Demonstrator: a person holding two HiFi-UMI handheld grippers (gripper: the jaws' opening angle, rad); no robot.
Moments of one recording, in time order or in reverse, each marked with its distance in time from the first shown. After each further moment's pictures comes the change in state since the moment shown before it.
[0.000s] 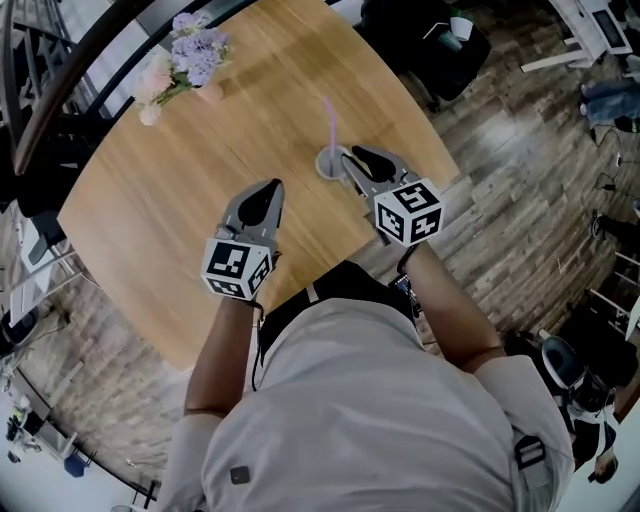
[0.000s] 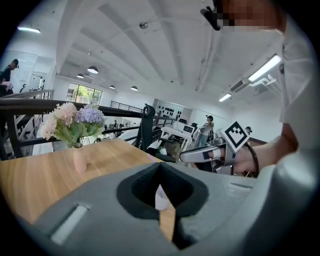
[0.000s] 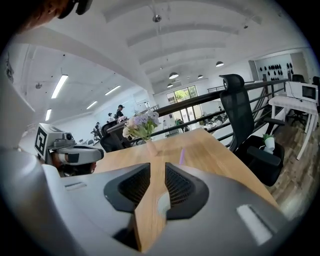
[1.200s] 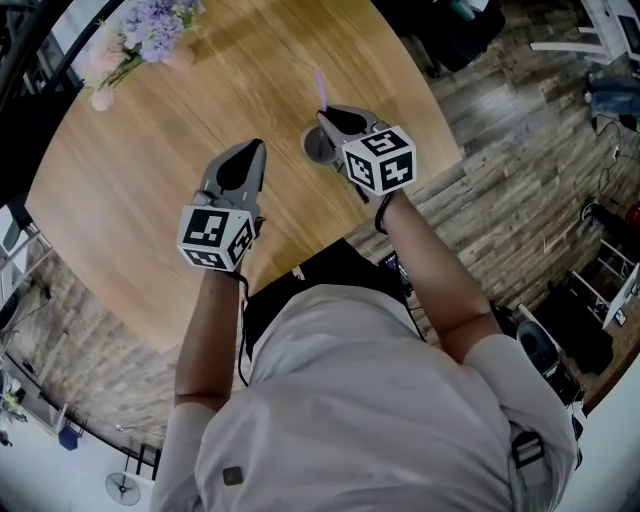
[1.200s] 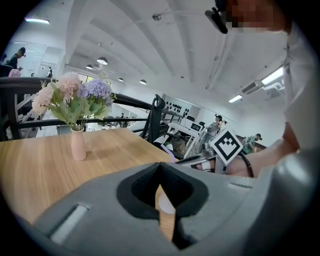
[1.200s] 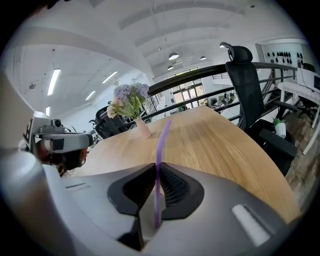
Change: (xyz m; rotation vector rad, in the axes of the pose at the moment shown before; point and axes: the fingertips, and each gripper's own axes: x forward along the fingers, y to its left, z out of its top) left arm 0.066 0.056 -0.032 -0.104 0.053 0.045; right arm 0.110 -0.053 -0.053 0.029 0.197 0.036
